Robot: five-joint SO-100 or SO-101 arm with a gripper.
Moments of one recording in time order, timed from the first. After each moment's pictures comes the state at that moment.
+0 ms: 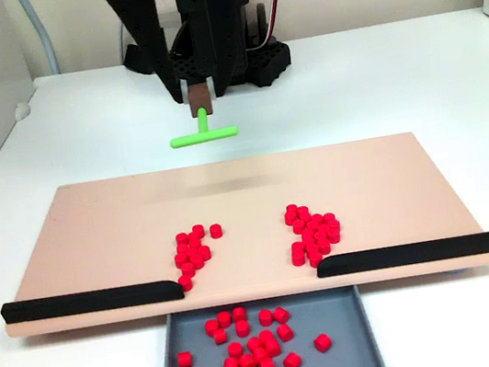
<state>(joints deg) 9.2 105.0 107.1 83.8 -101.9</state>
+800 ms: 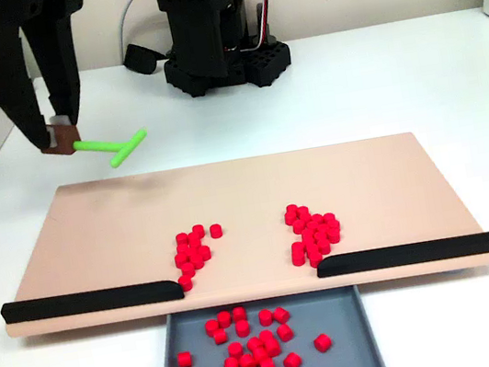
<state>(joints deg) 29.6 85.5 88.2 84.4 -184.0</state>
